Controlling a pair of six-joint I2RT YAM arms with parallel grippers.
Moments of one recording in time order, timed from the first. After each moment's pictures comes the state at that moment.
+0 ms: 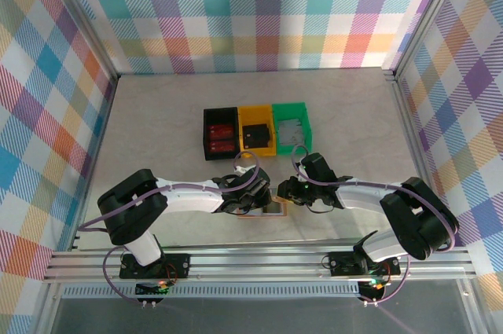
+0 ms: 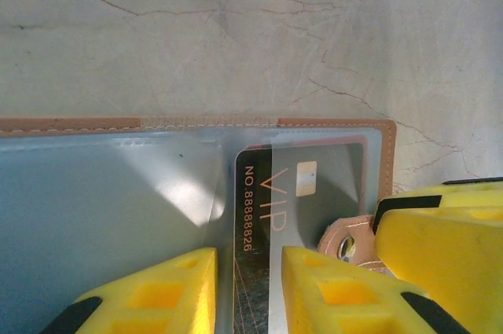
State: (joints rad) left arm -1.01 1.66 0.80 -0.11 -0.05 -1.13; right arm 0.61 1.42 0.46 0.05 -0.47 0.89
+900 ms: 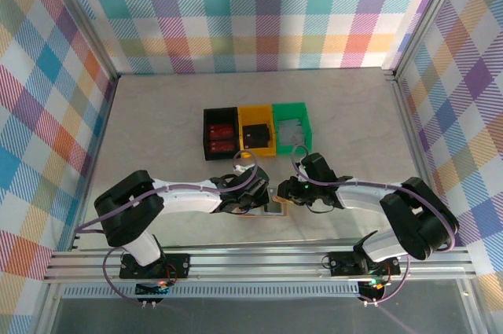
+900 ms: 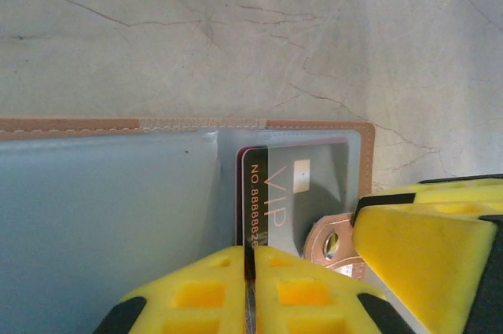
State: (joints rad) left arm -1.01 1.63 0.80 -0.11 -0.05 -1.14; right arm 0.61 1.42 0.46 0.05 -0.47 0.89
